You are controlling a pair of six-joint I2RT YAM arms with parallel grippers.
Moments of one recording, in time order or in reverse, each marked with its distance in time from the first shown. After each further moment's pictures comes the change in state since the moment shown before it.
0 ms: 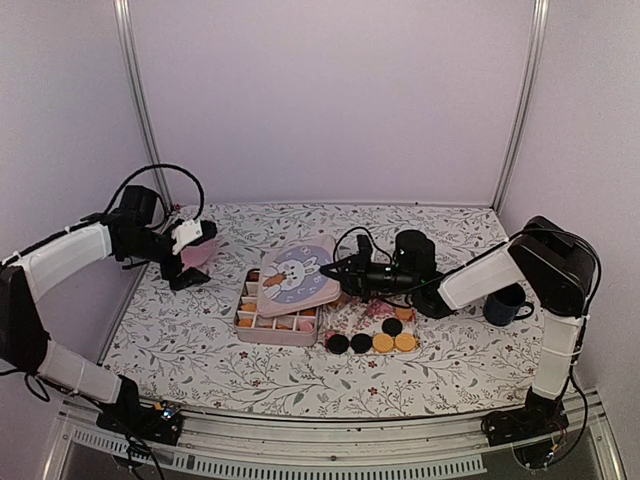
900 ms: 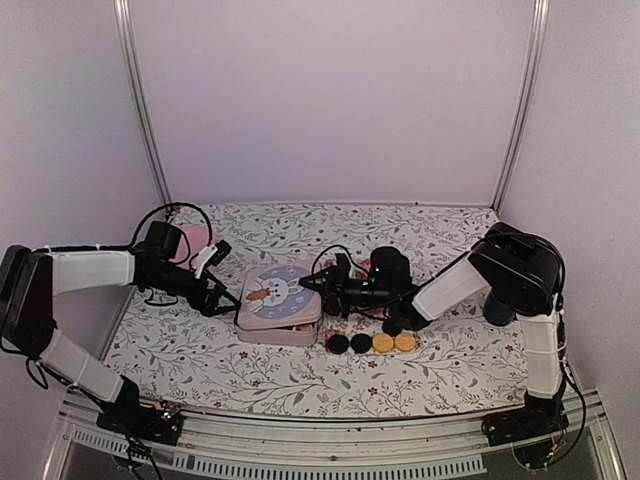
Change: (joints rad) left arm -0.053 0.149 -0.157 0.202 0.286 -0.745; right arm 0.080 0.211 0.105 0.097 0.022 0.105
